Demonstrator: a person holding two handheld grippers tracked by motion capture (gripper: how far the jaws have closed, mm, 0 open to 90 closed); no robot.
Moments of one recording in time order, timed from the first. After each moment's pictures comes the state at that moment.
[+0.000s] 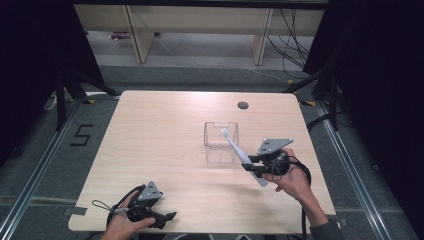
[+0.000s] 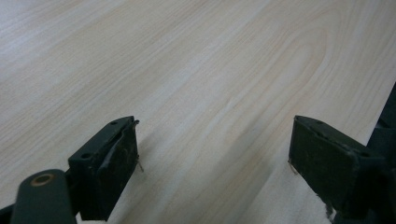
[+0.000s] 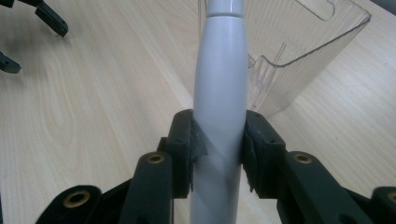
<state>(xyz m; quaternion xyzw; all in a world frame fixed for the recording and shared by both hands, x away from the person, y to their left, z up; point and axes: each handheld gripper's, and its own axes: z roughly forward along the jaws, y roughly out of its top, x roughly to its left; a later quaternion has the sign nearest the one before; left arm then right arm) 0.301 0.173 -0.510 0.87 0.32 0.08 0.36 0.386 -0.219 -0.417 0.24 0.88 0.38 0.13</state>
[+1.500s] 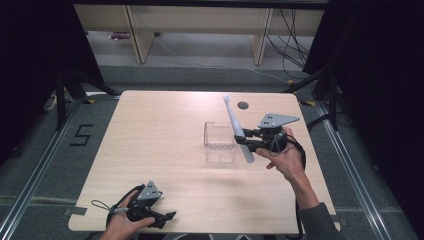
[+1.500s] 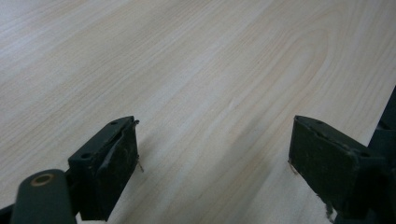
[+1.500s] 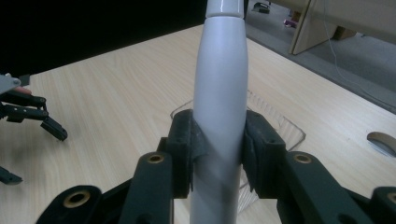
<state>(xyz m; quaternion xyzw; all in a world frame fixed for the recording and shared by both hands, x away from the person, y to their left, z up) 0.301 0.173 -0.510 0.87 0.32 0.08 0.36 0.420 -0.204 -0.371 0.26 0.82 0.49 0.15</state>
